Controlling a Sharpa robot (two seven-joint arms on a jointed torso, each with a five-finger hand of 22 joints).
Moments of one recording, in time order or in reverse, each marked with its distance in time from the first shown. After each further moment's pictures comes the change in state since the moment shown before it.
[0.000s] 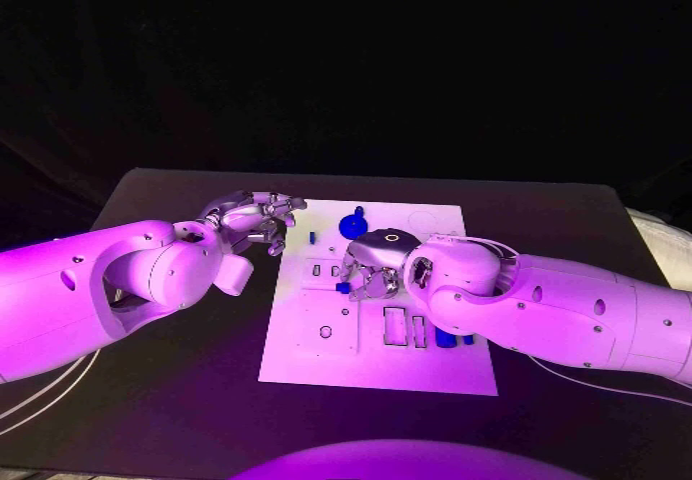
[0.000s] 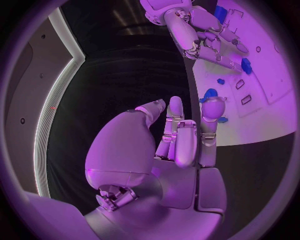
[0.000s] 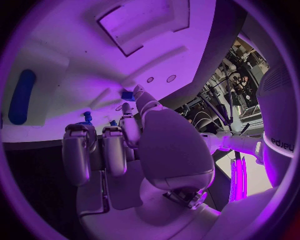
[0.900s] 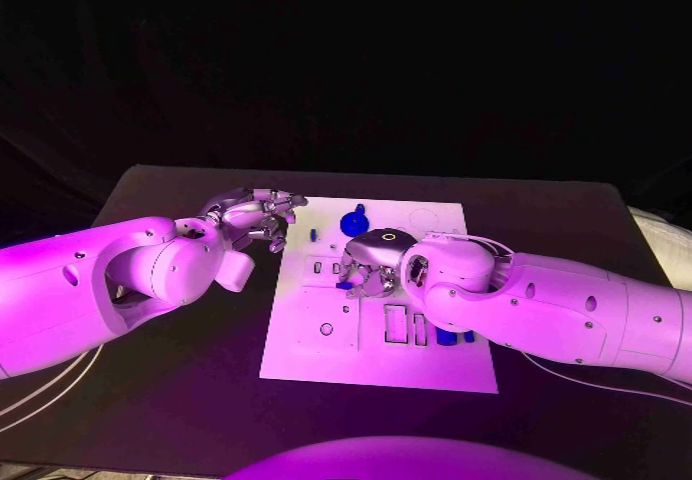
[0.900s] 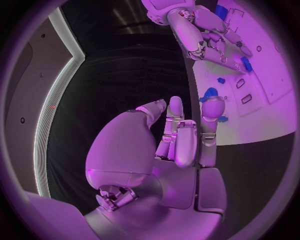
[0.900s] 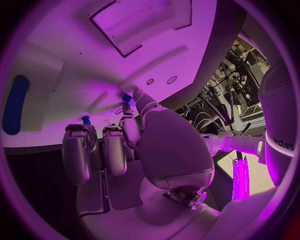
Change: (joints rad) left arm 0.000 0.002 0.000 -0.005 0.006 -0.005 0.000; left_hand 0.017 0.007 0.000 -0.005 0.000 0.000 0.000 0.000 -0.007 0.000 0.000 0.000 -0.010 0.000 0.000 0.000 0.001 0.000 0.000 0.000 -0.008 -0.006; right arm -0.008 0.025 0.003 -0.028 0.012 0.019 0.001; right_hand -0.022 0.023 0.044 0.010 0.016 0.028 -0.013 -0.001 0.001 0.002 -0.002 0.017 -0.001 -0.002 -0.005 0.000 0.000 0.000 0.004 -0.004 0.000 0.000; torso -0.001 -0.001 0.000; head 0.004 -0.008
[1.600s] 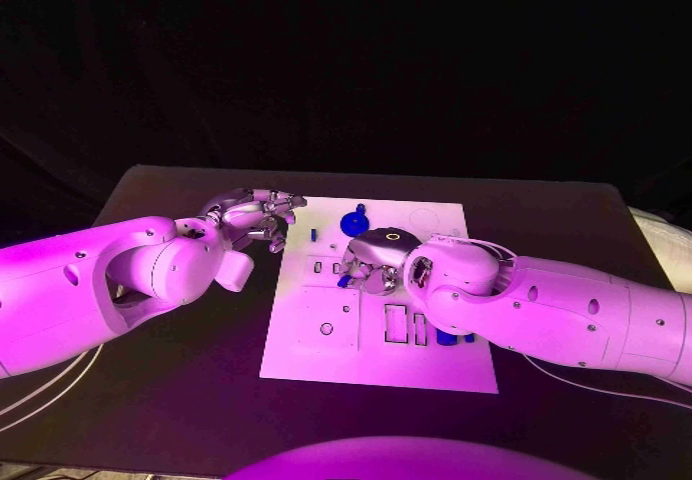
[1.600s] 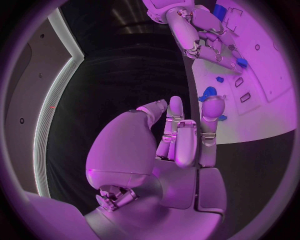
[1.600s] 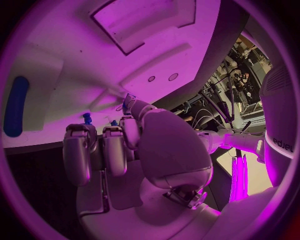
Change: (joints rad) left arm 0.000 0.001 0.000 -0.005 -0.004 0.000 -0.007; left_hand 0.004 0.004 0.000 -0.005 0.000 0.000 0.000 0.000 -0.004 -0.004 -0.004 -0.005 -0.005 0.000 0.000 -0.004 0.000 0.000 0.000 0.000 -0.006 -0.006; right arm -0.006 -0.011 -0.005 0.001 0.003 -0.071 0.006; right_hand -0.001 0.067 0.242 -0.052 -0.050 0.010 -0.002 0.000 -0.001 -0.003 -0.003 0.005 0.065 -0.001 -0.006 0.004 0.001 0.000 0.000 -0.007 0.000 0.001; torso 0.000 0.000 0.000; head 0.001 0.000
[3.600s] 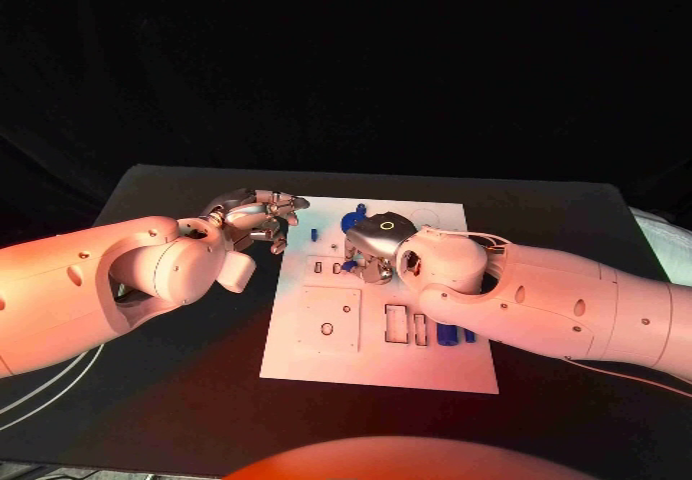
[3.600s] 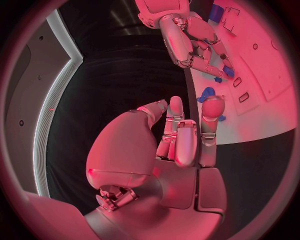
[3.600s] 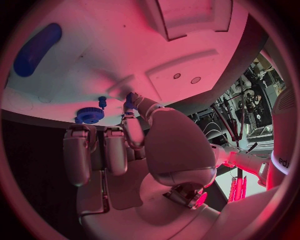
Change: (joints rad) left arm 0.000 0.004 -0.001 0.000 -0.021 0.000 -0.011; left_hand 0.004 0.004 0.000 0.000 0.000 0.000 0.000 0.000 -0.003 -0.003 0.004 0.000 -0.004 0.000 0.000 0.000 0.000 0.000 0.000 0.000 0.000 0.000; right arm 0.024 0.044 0.002 -0.031 -0.191 0.051 -0.113; right_hand -0.102 -0.105 -0.006 -0.012 -0.012 -0.007 0.005 0.010 0.002 0.010 -0.009 -0.026 -0.068 0.003 -0.003 0.004 -0.001 0.000 0.000 -0.007 0.000 -0.001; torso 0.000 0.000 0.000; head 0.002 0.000
